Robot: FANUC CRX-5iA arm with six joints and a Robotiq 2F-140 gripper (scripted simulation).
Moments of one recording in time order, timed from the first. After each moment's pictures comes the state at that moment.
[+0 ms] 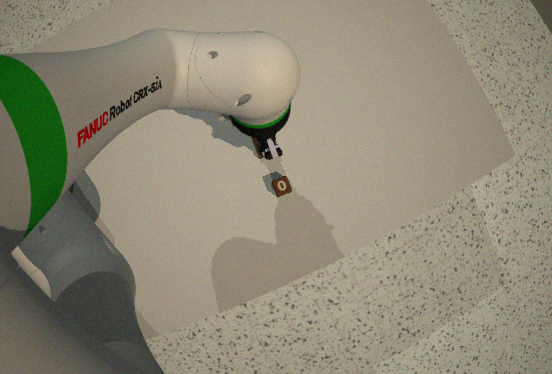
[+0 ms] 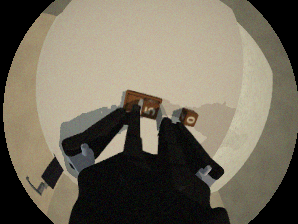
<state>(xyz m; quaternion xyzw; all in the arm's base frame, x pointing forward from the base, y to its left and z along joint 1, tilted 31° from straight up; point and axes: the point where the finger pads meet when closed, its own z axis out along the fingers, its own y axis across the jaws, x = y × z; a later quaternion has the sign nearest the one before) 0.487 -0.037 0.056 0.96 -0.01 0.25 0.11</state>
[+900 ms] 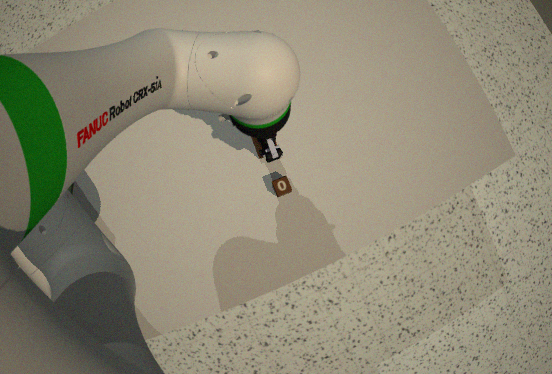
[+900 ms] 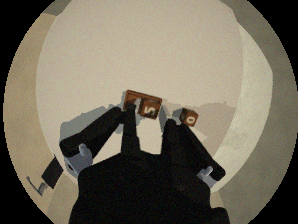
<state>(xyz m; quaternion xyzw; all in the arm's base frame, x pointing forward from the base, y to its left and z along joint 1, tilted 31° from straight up) 0.487 -0.037 0.056 0.96 -0.01 0.25 0.11</state>
